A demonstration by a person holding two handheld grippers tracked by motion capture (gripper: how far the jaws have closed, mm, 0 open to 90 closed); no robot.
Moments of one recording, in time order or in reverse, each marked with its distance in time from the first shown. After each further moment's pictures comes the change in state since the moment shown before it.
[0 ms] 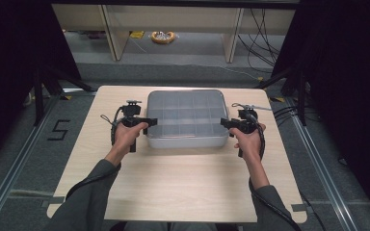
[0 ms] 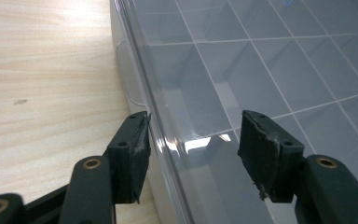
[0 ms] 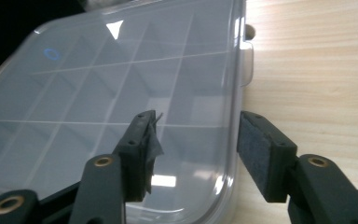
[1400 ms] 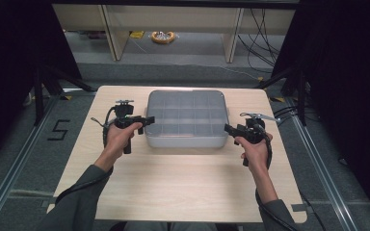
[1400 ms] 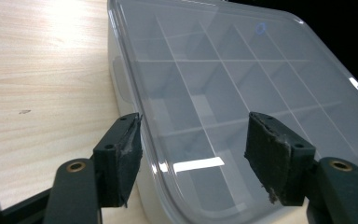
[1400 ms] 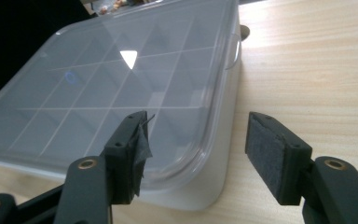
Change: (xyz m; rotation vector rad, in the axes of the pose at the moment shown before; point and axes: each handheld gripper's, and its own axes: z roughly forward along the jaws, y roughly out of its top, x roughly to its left) left arm -0.003 -0.007 -0.040 -0.100 -0.073 -0.013; right arm -0.008 -0.025 -0.025 -0.064 0.030 0.009
